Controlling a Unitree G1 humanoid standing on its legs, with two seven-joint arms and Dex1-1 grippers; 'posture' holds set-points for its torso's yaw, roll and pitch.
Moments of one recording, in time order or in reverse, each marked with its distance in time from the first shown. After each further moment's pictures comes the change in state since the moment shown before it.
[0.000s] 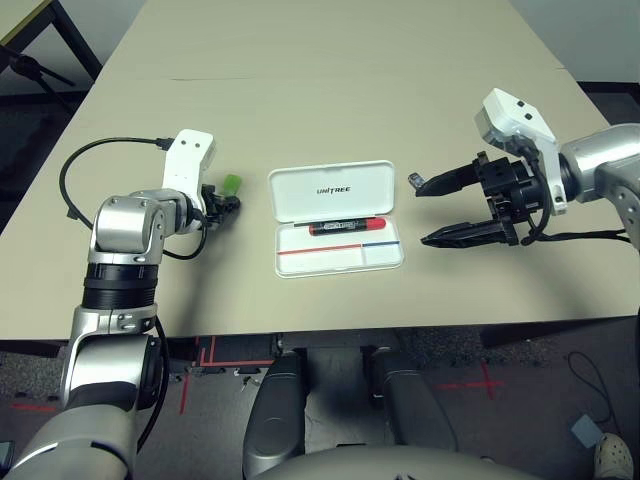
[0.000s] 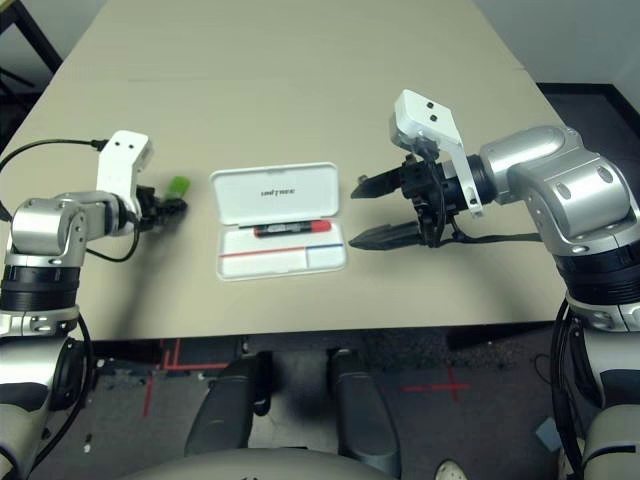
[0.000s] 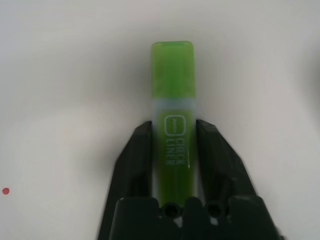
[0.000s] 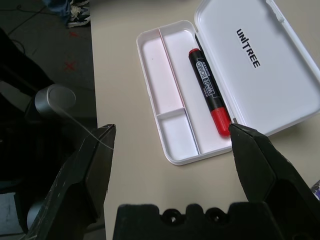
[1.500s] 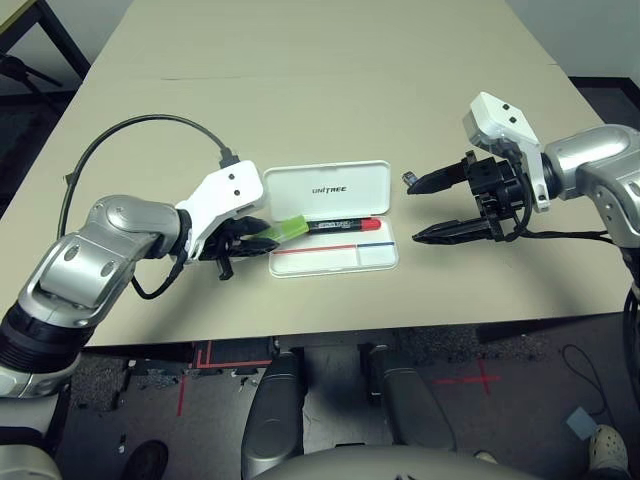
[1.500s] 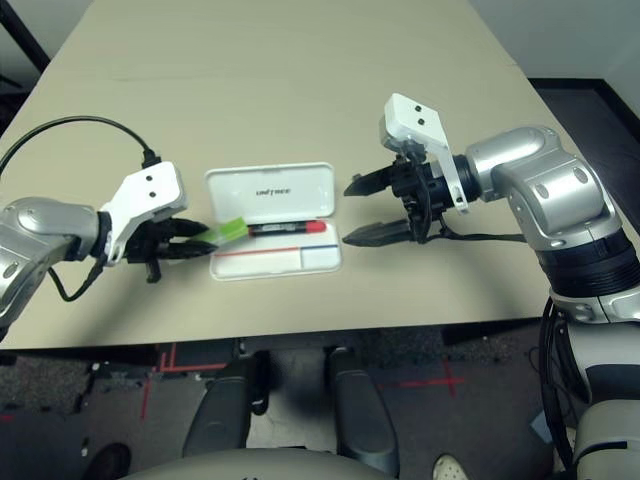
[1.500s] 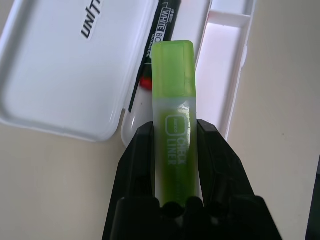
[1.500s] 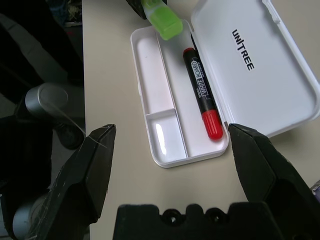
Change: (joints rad) left arm 0.123 0.399 -0.309 -0.519 -0.121 -0.352 -0.616; right arm -0.020 0.050 0.040 0.076 -0.040 -0.090 0.001
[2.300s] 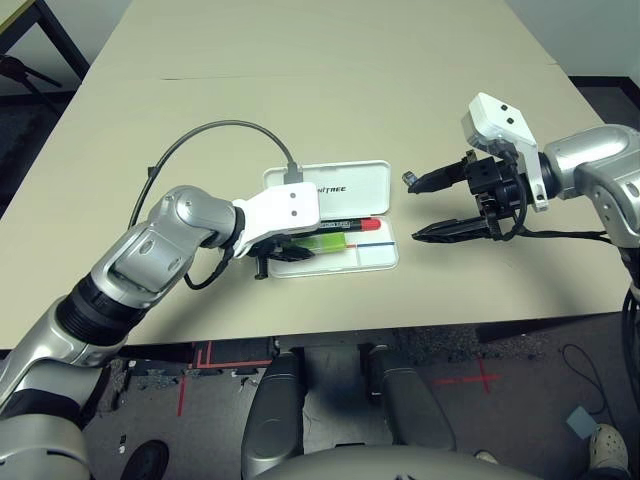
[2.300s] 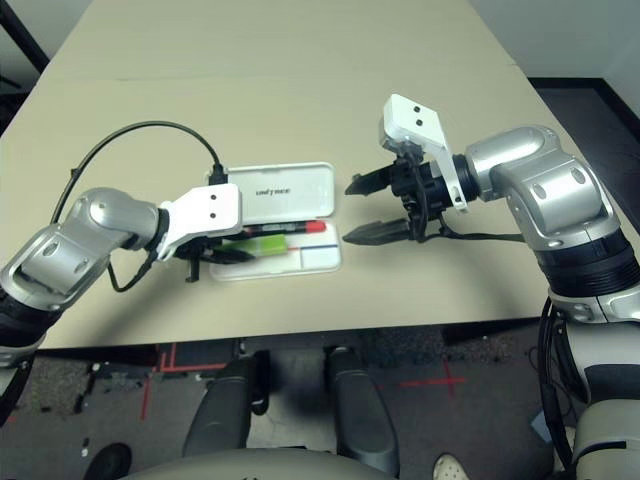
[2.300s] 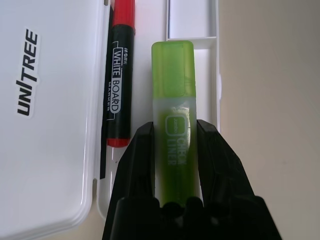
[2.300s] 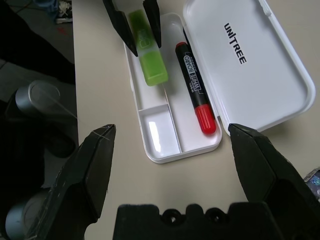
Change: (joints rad) left arm -0.109 -0.142 -0.201 0.073 0.158 -0.079 -0.061; right arm 0.001 0.002 0.000 0.001 -0.029 -0.002 -0.016
